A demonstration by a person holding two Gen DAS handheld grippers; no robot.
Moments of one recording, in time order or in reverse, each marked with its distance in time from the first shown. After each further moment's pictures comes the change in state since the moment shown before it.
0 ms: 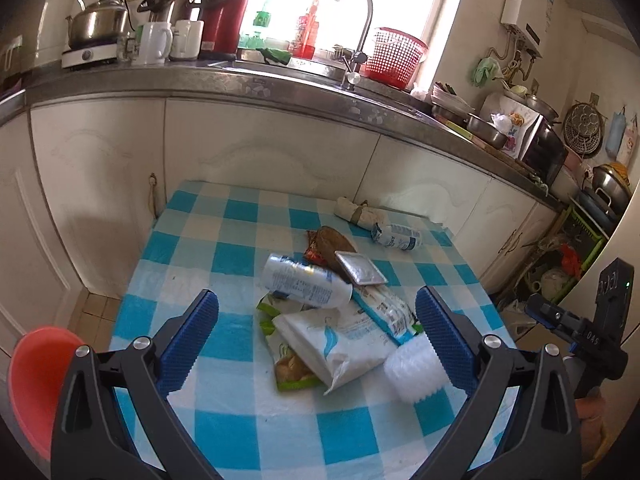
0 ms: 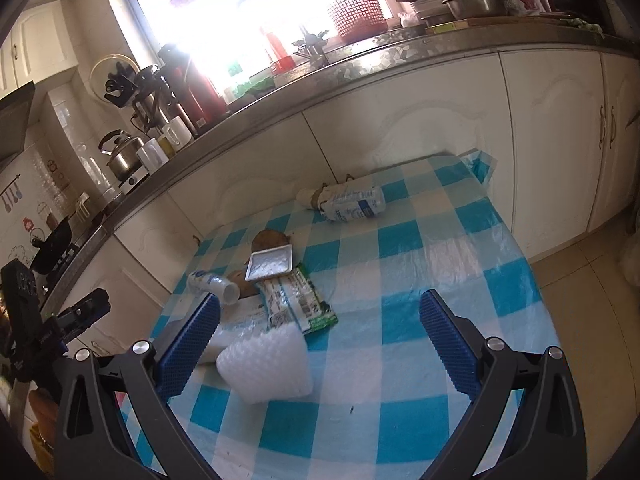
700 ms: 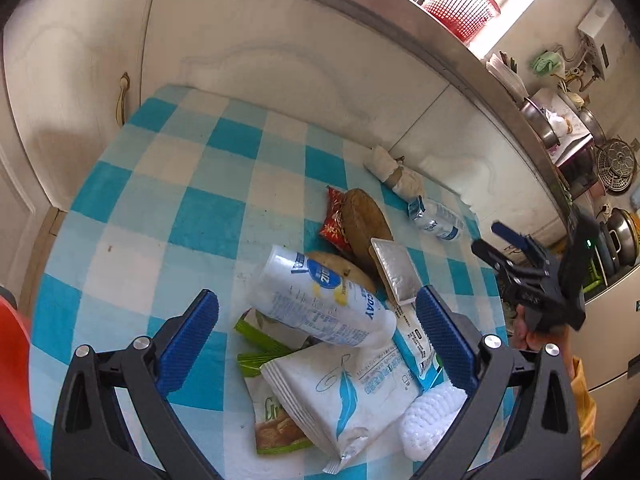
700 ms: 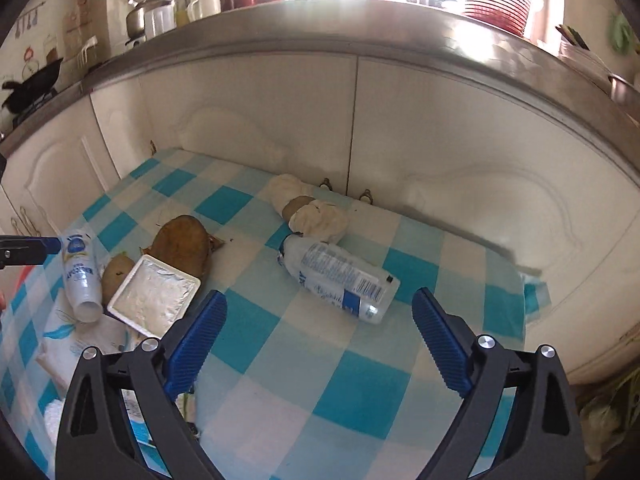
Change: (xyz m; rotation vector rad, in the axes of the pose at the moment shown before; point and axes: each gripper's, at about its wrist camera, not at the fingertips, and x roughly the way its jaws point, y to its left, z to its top) left arm 0.127 0.038 0.013 -0.210 0.288 -0.021; right arm 0.197 0.008 0.087 -0.605 0.252 -0.093
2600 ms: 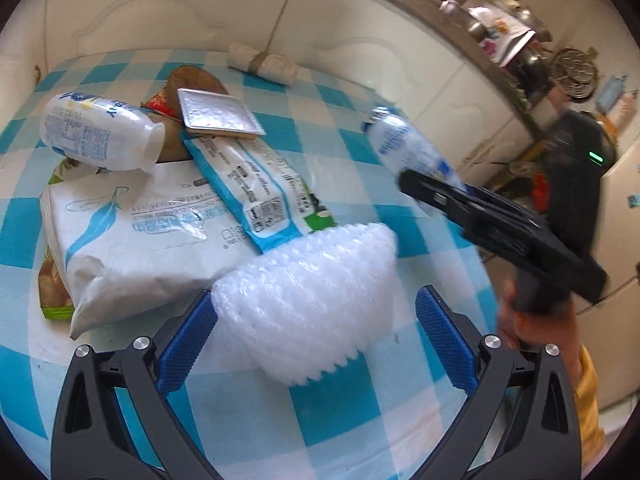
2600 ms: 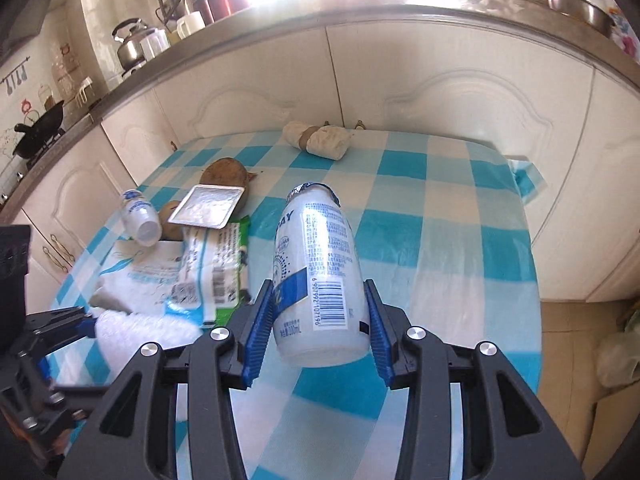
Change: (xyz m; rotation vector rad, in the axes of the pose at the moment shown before) left arm 0.036 -0.113 -0.119 0.217 0.104 -0.048; right arm -0.081 0.018 -0.123 0.294 -0.036 0.114
